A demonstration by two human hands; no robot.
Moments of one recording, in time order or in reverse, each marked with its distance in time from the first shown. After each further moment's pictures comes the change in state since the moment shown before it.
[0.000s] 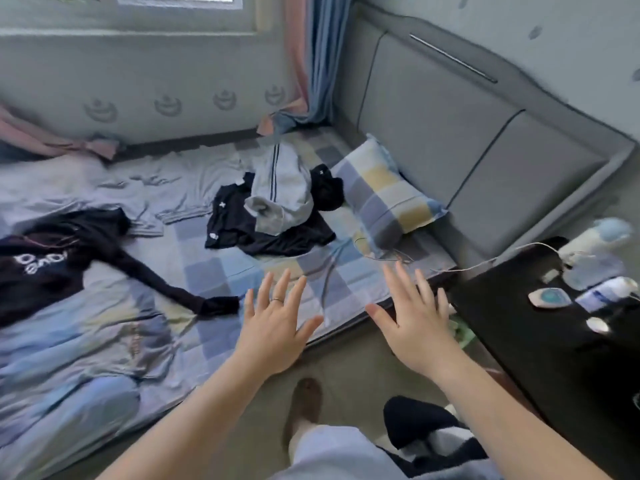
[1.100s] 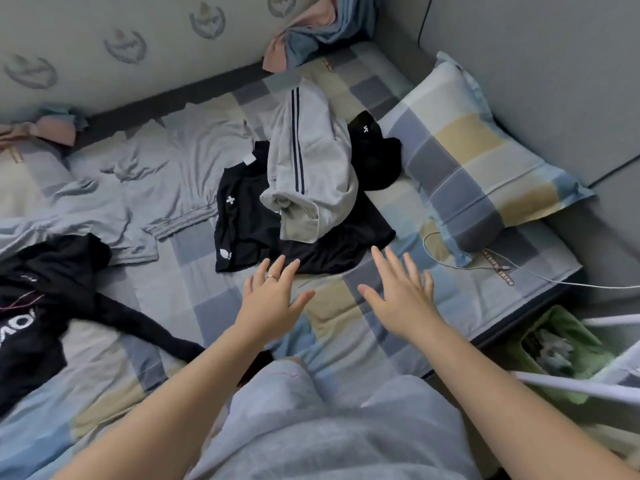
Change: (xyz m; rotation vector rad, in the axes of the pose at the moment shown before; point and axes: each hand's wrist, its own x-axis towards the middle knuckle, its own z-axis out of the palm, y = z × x) left_hand 0.386 -0.234 0.051 -0.057 -0.225 -0.188; right_hand 0.457 -0.043 0.171 0.086 -0.265 0.063
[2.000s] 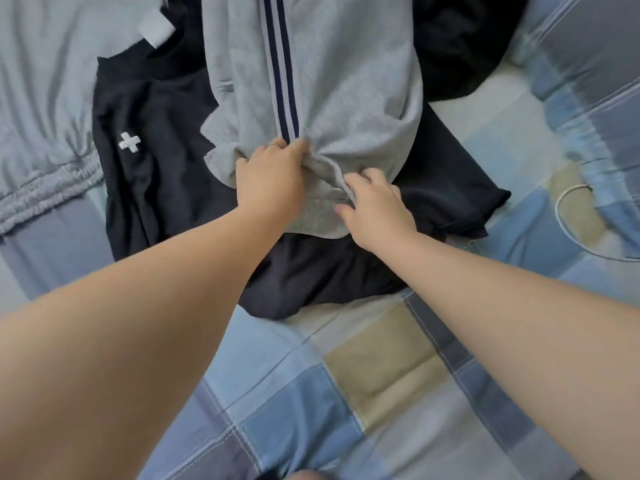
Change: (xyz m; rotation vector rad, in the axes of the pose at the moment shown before) left_hand 0.456 -0.128 0.153 0.099 0.194 0.137; right_hand 0.429 -0.005 0.222 0.113 -0.004 0.166
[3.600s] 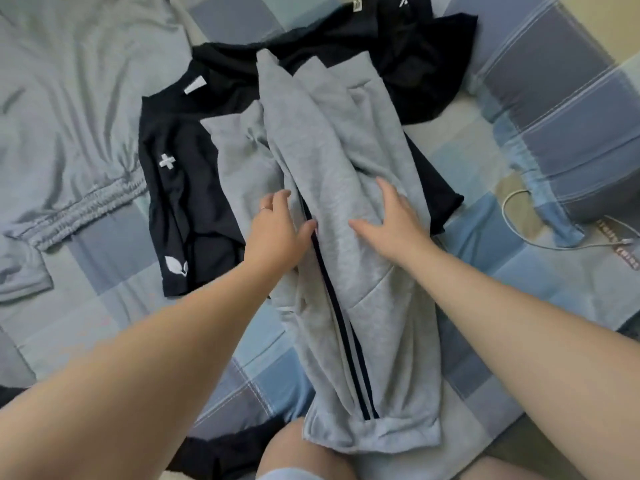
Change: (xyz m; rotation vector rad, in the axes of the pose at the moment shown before) left_hand -0.104 0.022 -0.040 -0.394 -0.197 -0.239; right_hand -0.088 0.019 -0.062 0.320 -0.025 0.108
